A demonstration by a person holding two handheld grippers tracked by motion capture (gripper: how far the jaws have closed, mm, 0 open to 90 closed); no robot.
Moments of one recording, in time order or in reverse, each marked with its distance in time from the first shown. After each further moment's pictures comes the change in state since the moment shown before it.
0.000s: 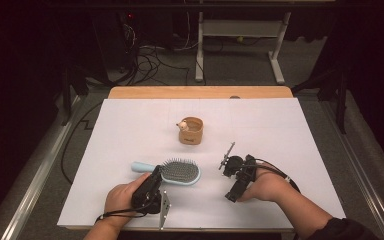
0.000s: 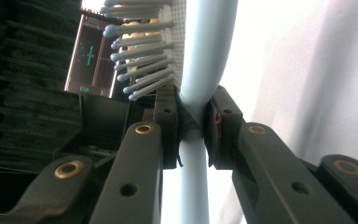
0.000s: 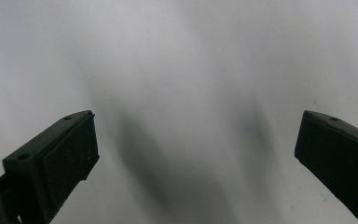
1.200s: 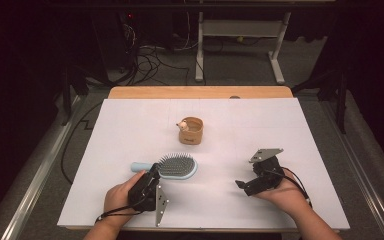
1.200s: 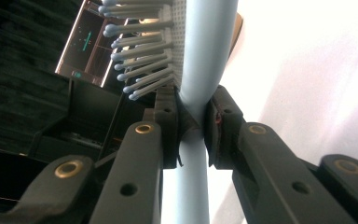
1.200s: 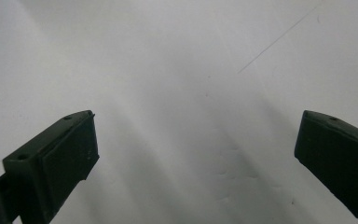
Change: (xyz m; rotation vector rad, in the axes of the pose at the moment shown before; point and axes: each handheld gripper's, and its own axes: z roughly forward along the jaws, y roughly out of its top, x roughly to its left) left arm 0.012 0.012 0.001 -0.021 0.041 -0.170; right arm -0.024 -0.073 0.006 -0.529 -0.115 0.231
